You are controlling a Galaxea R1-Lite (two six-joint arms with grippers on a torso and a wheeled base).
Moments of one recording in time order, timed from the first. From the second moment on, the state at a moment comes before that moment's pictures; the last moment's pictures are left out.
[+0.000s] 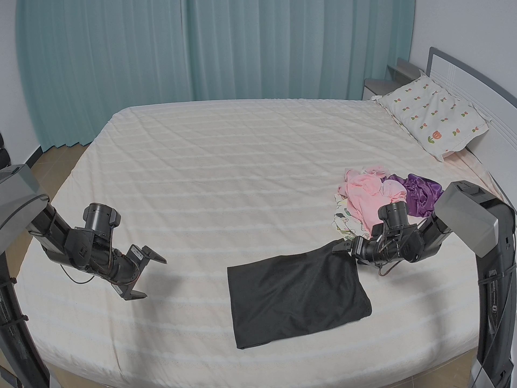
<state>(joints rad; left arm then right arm) -0.03 2.07 -0.85 -0.21 -0.34 -1.02 0.16 2.47 -1.18 -0.47 0.34 0.49</state>
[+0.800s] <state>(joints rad) -0.03 2.07 -0.85 -0.21 -0.34 -1.02 0.13 2.32 -0.75 -0.57 0.47 0.17</state>
